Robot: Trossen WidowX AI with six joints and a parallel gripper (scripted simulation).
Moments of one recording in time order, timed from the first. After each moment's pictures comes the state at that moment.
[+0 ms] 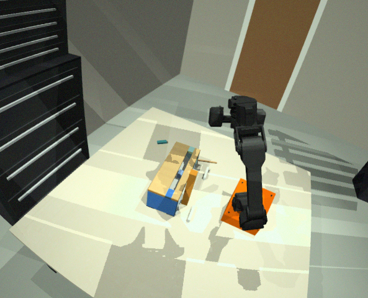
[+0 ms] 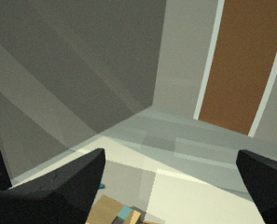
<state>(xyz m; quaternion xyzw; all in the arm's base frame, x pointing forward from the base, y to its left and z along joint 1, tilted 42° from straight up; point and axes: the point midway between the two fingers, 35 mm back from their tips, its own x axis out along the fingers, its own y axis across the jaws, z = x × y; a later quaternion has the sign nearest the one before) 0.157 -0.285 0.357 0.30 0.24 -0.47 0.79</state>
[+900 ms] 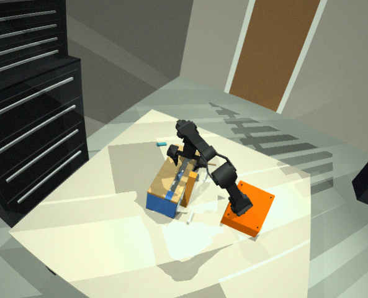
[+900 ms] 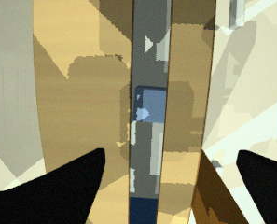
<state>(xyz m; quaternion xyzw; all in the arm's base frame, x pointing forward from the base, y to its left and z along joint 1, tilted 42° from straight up) 0.309 -0.099 0.067 0.64 0.62 -0.26 0.36</state>
